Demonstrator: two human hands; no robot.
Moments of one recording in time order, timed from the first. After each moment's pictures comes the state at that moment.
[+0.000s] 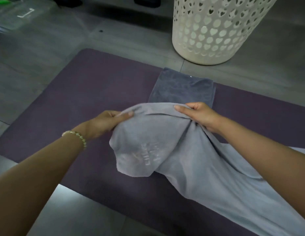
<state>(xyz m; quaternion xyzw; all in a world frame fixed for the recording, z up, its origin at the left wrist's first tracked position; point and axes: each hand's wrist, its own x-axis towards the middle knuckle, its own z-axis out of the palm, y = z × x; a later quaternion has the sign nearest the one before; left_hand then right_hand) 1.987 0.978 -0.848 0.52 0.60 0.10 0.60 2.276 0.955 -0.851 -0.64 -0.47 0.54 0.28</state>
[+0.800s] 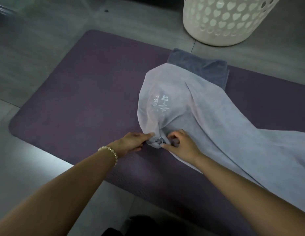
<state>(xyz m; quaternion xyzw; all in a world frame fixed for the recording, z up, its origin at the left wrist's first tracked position) 2.008 0.905 -0.942 0.39 0.66 0.05 0.64 2.210 0.858 -0.966 -0.66 -0.60 0.43 0.17</state>
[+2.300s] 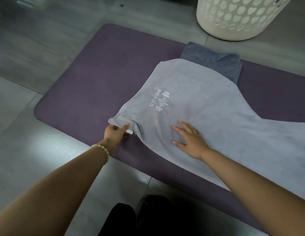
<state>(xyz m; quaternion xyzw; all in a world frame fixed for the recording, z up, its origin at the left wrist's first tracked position) 1.914 0.867 -0.942 0.30 0.77 0.29 0.49 2.190 0.828 -0.967 -0.62 -0.71 0.33 -0.02</state>
